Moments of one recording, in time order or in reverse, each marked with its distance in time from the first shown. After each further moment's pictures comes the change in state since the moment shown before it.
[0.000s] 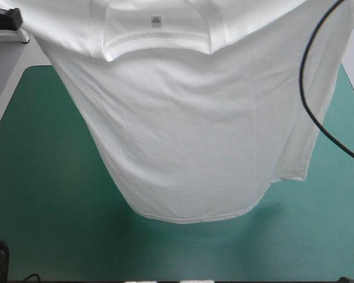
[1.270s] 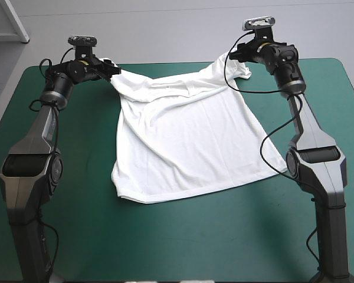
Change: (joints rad) left arm 0.000 0.701 0.408 -0.153 -0.547 0.039; right arm -0.345 0.871 0.155 0.591 -0.365 0.019
